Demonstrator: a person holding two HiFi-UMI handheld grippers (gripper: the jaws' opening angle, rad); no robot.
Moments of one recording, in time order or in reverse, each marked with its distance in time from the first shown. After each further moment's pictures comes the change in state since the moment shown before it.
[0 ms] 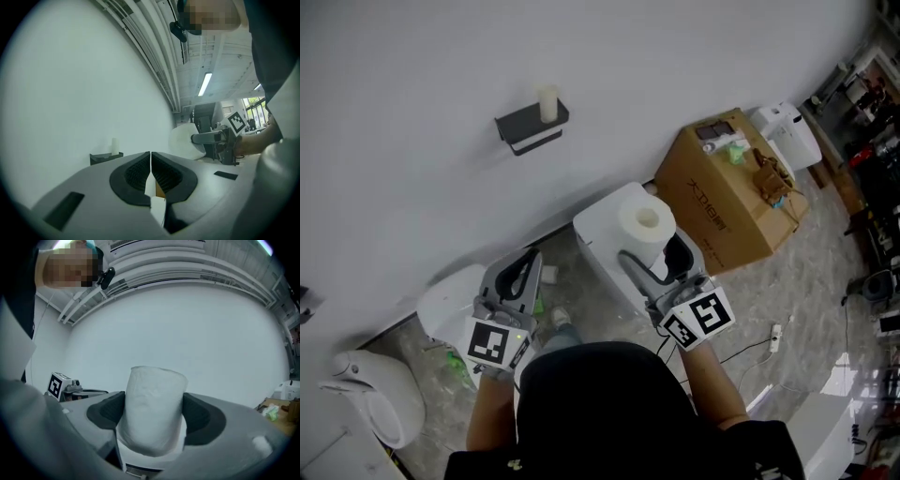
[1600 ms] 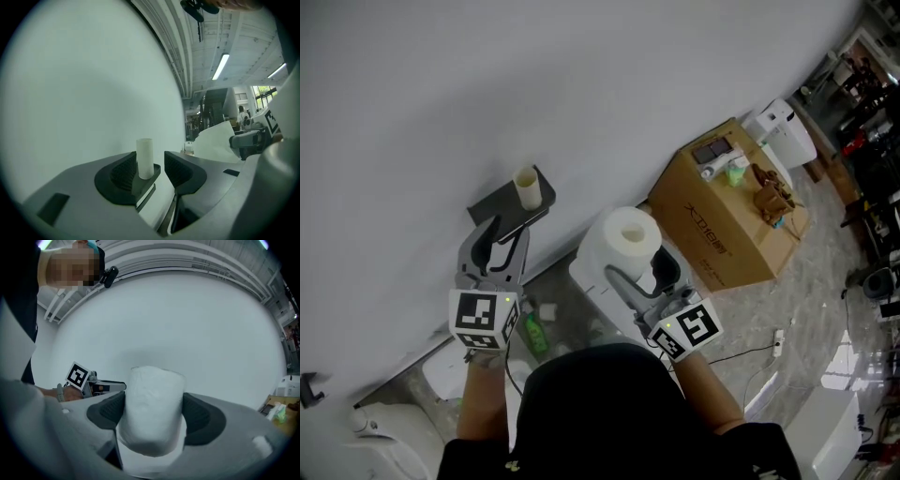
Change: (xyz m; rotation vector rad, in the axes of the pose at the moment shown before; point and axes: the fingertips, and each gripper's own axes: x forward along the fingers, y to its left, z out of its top) left arm 0.222 0.189 0.009 0.059 0.152 0.087; right arm 0.167 -0.120 -0.004 0.038 0.016 -0.057
